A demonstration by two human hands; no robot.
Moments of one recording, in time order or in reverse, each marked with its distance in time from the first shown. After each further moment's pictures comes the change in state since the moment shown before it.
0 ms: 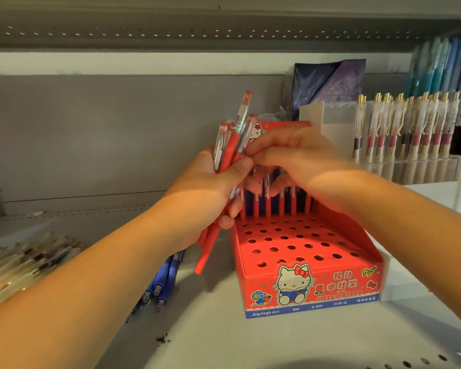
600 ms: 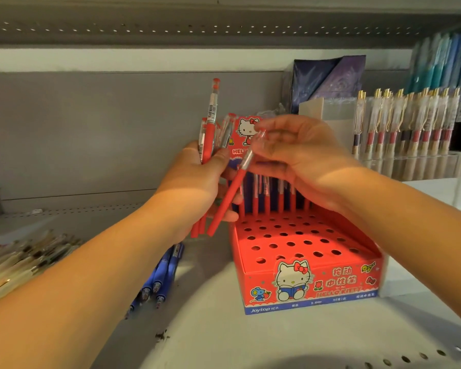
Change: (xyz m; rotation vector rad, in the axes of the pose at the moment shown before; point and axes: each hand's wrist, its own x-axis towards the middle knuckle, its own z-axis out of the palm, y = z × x) left_hand 0.004 0.003 -0.001 0.028 0.217 -0.041; right_hand 0.005 0.008 0.005 0.472 0.087 -0.021
